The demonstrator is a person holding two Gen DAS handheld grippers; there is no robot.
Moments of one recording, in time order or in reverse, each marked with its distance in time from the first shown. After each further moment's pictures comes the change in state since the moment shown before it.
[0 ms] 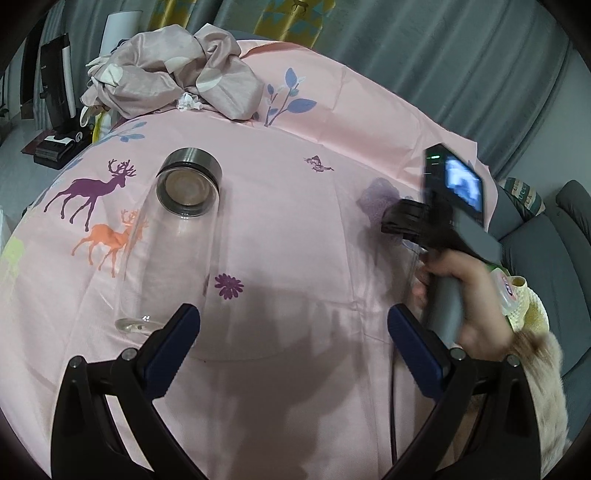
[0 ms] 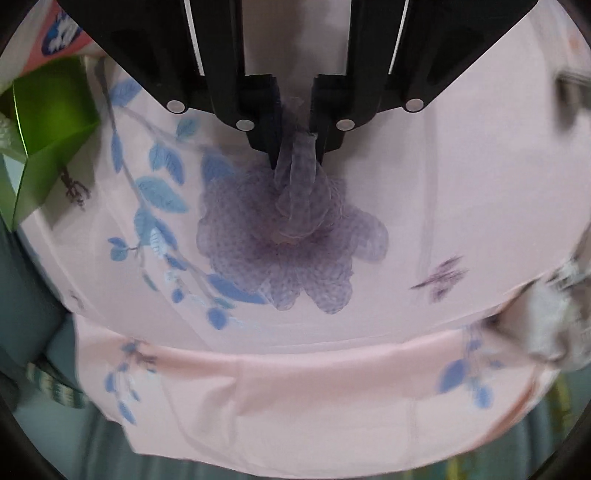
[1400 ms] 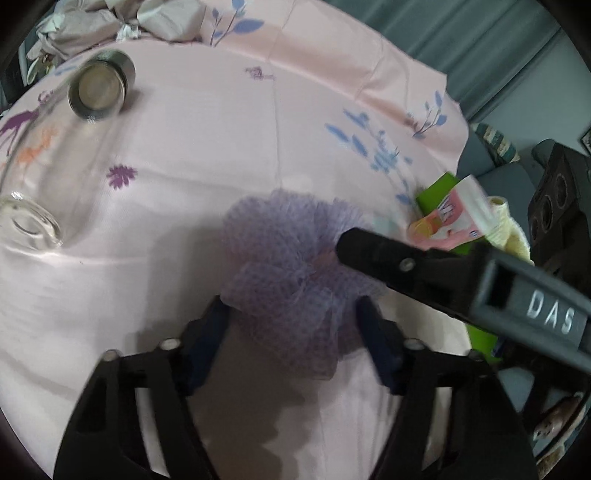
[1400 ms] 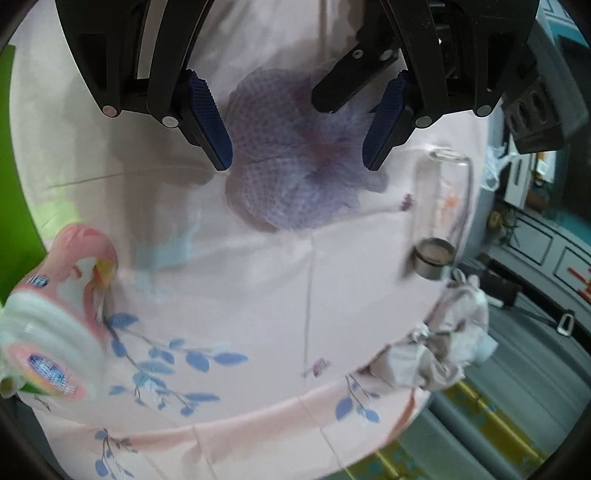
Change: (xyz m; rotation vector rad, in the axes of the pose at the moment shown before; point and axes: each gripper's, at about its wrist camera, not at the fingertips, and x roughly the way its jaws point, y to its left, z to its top) left arm 0.043 -0.046 -0.055 0.041 0.245 -0.135; right arm -0.094 -0.052 -0.135 0.062 0.159 0.483
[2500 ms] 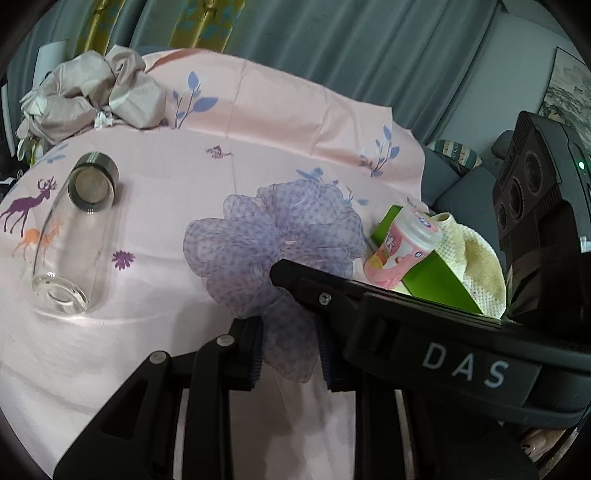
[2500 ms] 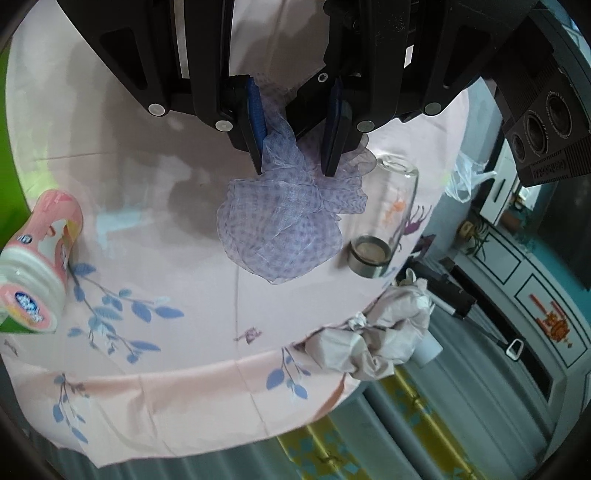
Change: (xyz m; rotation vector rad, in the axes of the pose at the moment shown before) left arm -0.054 -0.028 -0.010 0.178 -0.255 -0.060; right arm -0.043 0.037 -0.020 -0.170 -0.152 0.129
